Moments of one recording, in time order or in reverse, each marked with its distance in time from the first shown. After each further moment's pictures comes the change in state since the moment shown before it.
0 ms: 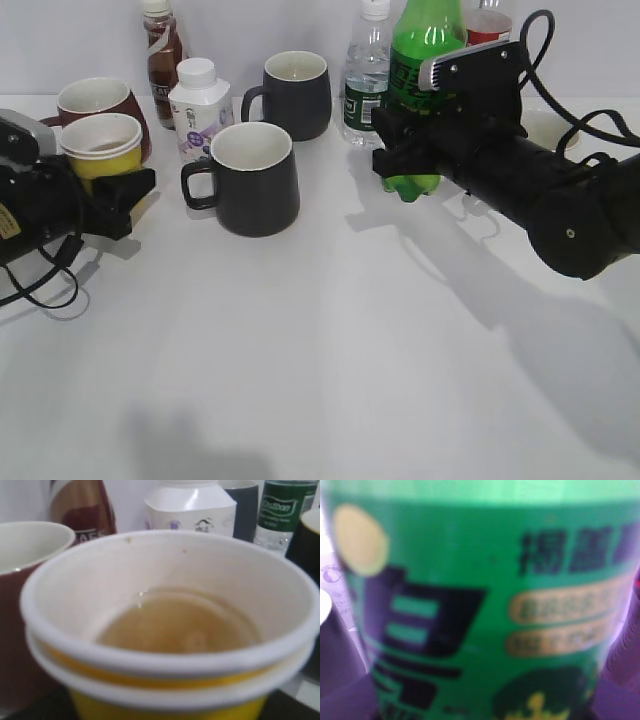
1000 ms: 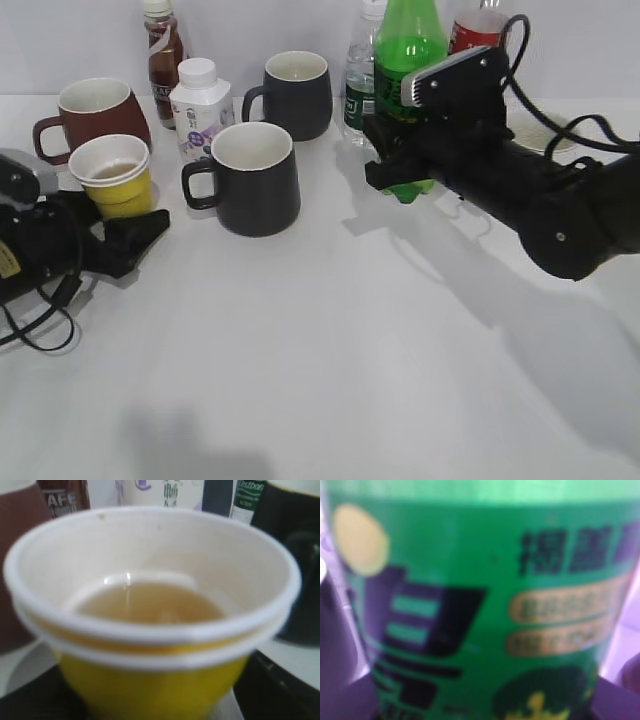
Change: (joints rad) left arm 0.000 0.061 0.073 0.032 -0.084 0.000; right arm 0.000 0.024 -0.012 -0.046 -0.011 -0.083
